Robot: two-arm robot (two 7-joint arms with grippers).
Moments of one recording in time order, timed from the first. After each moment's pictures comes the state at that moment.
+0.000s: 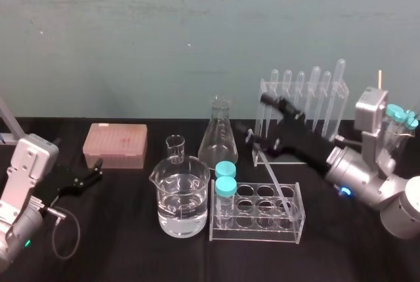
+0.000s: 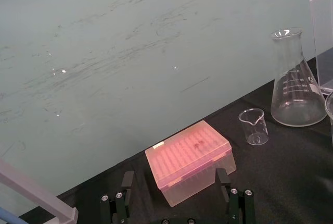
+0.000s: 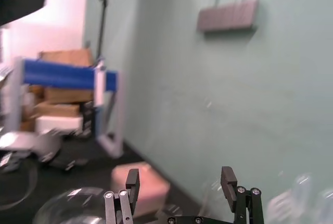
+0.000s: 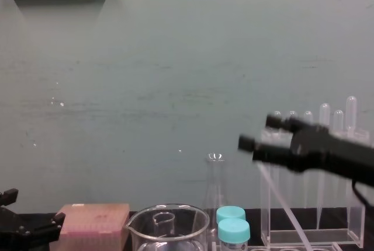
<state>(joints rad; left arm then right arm) -0.20 0.60 0.45 -1.41 -0.25 -0.12 0.03 0.50 0.35 -0.42 -1.08 0.47 -0.39 0.75</state>
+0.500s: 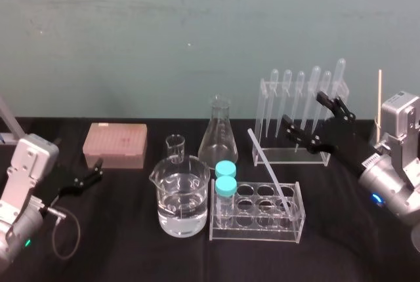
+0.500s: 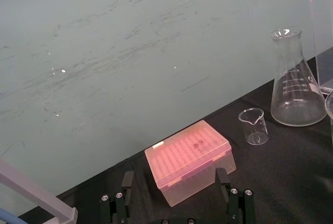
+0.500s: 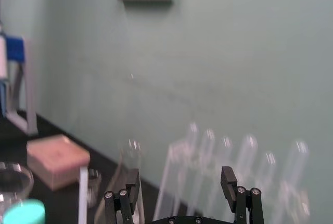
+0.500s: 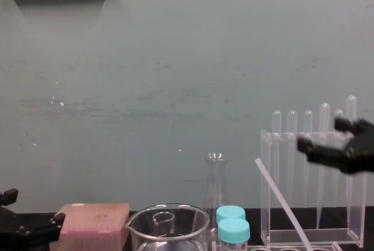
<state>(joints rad) -0.20 0.60 0.45 -1.41 -0.25 -0.12 0.03 0.34 0.40 -0.29 -1.27 0.30 -0.30 0.41</state>
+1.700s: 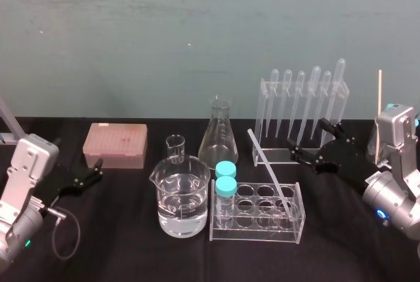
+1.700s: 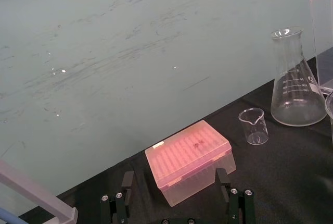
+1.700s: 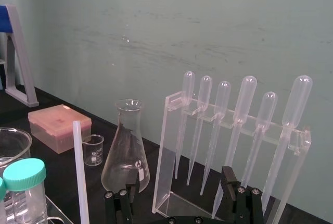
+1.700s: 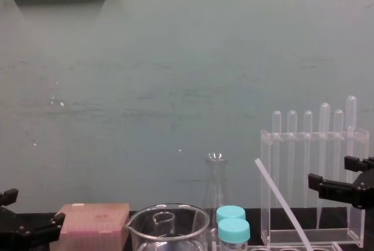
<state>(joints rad) -0.20 0.60 0.45 -1.41 -0.25 -0.12 0.03 0.30 0.41 -0.27 -1.27 0.31 -0.16 0.42</state>
